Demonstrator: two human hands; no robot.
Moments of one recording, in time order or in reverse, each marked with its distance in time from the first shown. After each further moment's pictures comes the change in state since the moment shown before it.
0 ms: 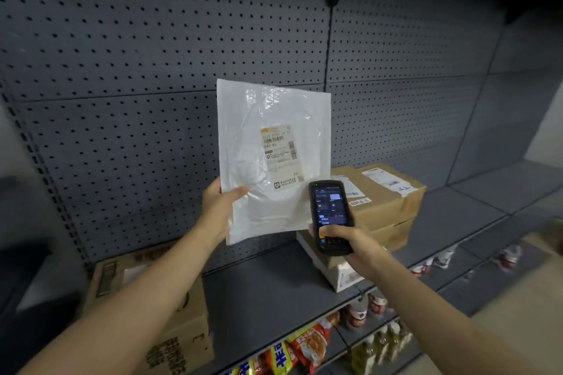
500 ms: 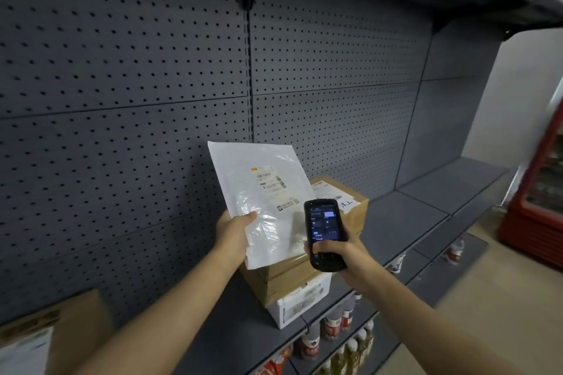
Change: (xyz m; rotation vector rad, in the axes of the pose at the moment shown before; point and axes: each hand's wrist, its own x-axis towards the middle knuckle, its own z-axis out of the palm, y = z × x) left_hand 0.041 -0.083 0.185 -0.103 -0.053 -0.262; right_hand 0.043 -0.042 -0.150 -0.006 0.171 0.013
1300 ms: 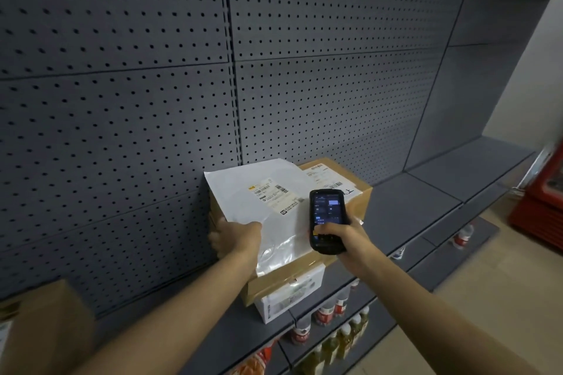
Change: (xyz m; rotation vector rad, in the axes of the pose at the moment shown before) left_hand 0.044 -0.067 0.051 0.628 0.473 -0.152; right_hand 0.069 -0.008 -0.046 0.010 0.058 0.096
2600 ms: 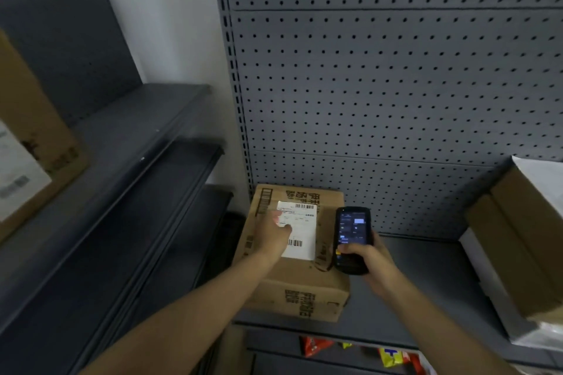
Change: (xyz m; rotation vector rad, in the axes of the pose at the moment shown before) left_hand 0.116 -0.220 -0.418 0.079 0.178 -0.035; right_hand -0.066 0.253 0.382 -0.235 -0.366 0.352
